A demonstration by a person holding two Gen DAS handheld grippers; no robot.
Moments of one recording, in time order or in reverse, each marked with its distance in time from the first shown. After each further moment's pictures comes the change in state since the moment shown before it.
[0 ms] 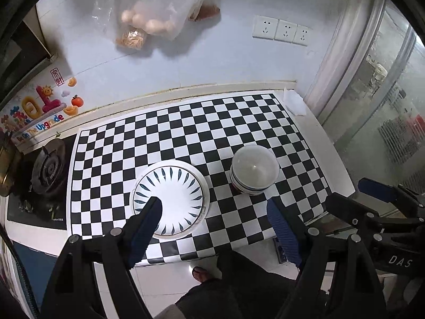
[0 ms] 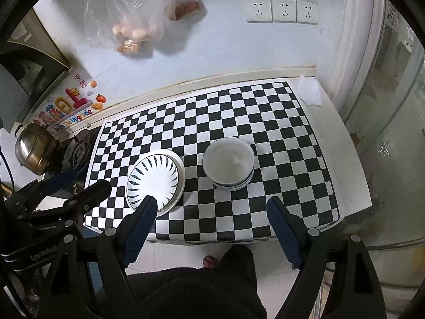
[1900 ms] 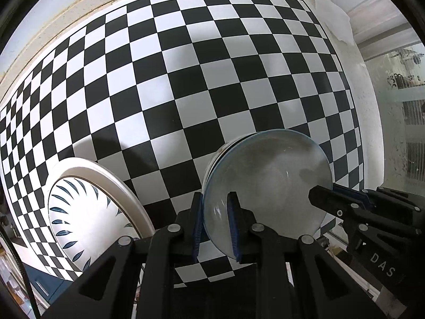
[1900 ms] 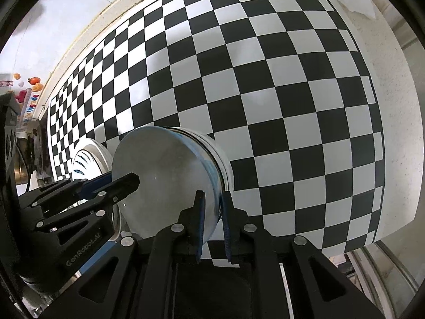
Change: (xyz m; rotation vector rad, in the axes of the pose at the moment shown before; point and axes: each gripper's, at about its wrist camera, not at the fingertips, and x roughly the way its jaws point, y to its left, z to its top) left arm 0.301 -0.043 0.071 -0.024 0.613 -0.081; right arm 0.301 -0.107 0.087 0.151 0.577 0.070
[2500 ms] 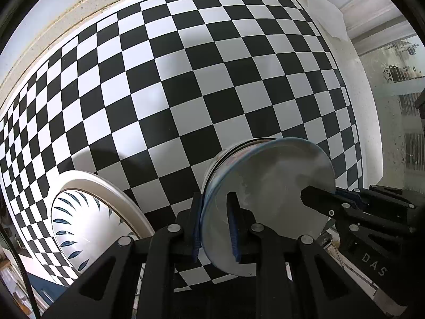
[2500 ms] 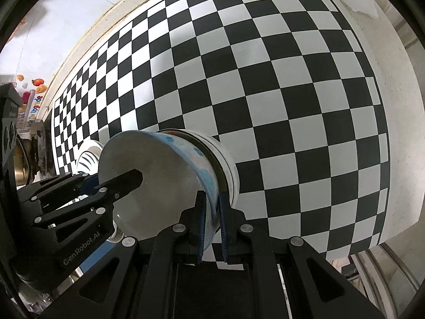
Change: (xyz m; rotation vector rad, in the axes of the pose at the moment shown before) left arm -0.001 -0.004 0.008 0.045 -0.002 0.000; right arm 0.003 0.002 0.004 0.004 -0.006 0.021
